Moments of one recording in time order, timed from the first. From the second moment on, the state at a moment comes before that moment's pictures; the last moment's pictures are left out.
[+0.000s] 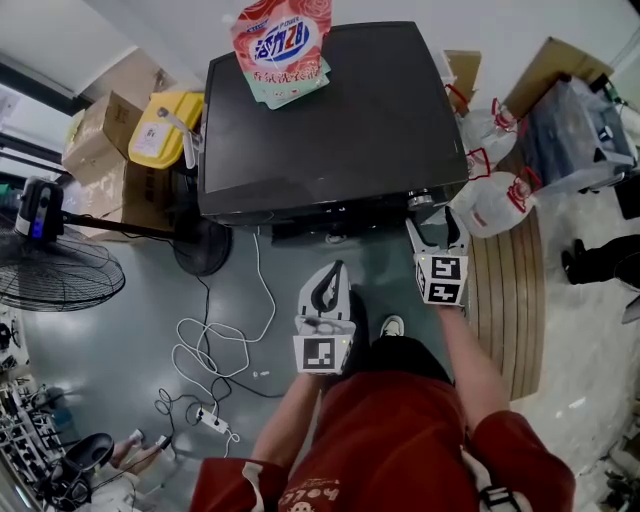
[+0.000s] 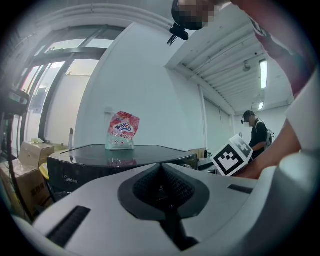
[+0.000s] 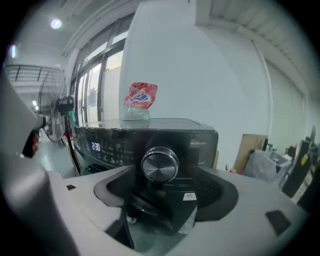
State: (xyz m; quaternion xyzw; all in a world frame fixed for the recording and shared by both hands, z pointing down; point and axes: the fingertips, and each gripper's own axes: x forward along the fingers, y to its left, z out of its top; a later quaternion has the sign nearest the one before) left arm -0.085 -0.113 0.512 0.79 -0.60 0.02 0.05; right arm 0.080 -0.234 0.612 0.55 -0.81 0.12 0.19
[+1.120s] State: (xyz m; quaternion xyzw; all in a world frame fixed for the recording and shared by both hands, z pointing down) left arm -0.090 -0.113 0.514 0.79 -0.61 0.01 0.05; right arm 0.057 -0.250 0.611 0.53 -0.75 -0.10 0.38
